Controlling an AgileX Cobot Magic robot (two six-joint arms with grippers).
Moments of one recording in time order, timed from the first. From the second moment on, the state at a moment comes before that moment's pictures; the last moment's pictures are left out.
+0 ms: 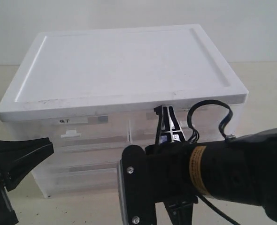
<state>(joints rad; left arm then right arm) 0.03 1.34 -0.05 0.95 -1.21 -0.27 1.03 1.40 -0.63 -1.06 0.16 0.11</state>
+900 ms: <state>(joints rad) 0.03 1.34 -0.05 0.98 -1.21 -0.27 1.04 1.54 -0.74 -1.33 0.26 0.41</state>
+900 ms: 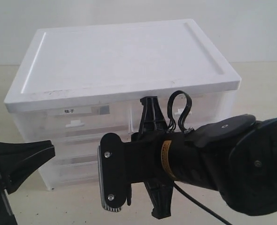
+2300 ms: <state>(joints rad) 0.03 1.34 -0.05 1.01 -1.21 -0.29 1.21 1.58 -0.62 -1.74 0.58 0.92</state>
